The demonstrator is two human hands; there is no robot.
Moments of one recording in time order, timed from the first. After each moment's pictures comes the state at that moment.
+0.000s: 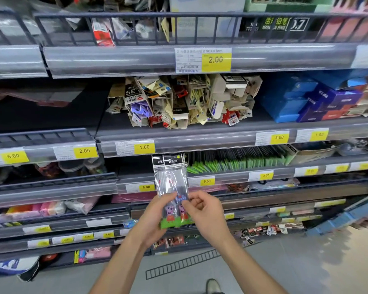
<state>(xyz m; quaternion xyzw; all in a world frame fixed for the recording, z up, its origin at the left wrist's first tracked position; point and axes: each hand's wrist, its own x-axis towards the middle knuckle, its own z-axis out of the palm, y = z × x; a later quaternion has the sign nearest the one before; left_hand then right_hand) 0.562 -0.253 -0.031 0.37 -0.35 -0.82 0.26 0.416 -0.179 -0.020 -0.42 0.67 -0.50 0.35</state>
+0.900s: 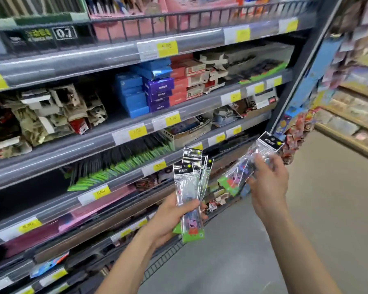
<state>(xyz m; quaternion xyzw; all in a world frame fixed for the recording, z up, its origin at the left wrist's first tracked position) 0.302 -0.079 0.001 0.27 -0.52 -0.81 0.07 0.119 0.063 0.054 -0.02 0.60 -0.79 0.11</state>
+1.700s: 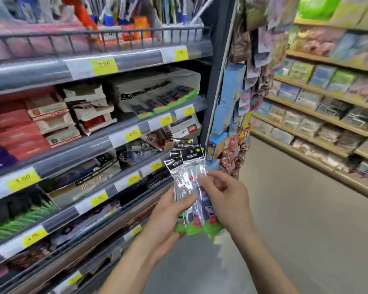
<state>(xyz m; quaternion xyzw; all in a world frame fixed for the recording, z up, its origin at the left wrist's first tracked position) -0.003 0.047 0.056 0.19 -0.46 -0.87 0.06 -0.099 0.162 0.077 -0.20 0.78 -0.59 0.02</state>
